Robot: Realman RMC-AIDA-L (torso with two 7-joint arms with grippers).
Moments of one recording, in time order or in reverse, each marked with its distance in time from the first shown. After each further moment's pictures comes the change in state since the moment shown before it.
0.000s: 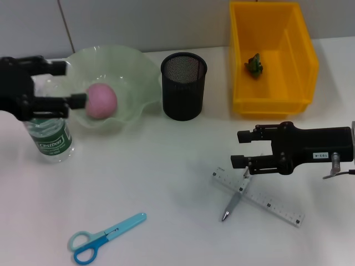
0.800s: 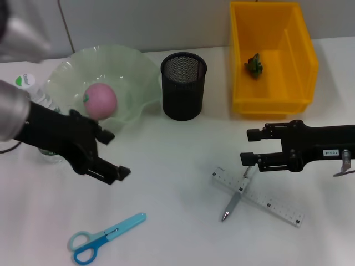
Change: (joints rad) left arm -0.066 -0.058 0.472 0.338 0.344 0.044 -0.484; right arm -0.008 -0.025 0.003 -0.008 0.001 -0.012 0.036
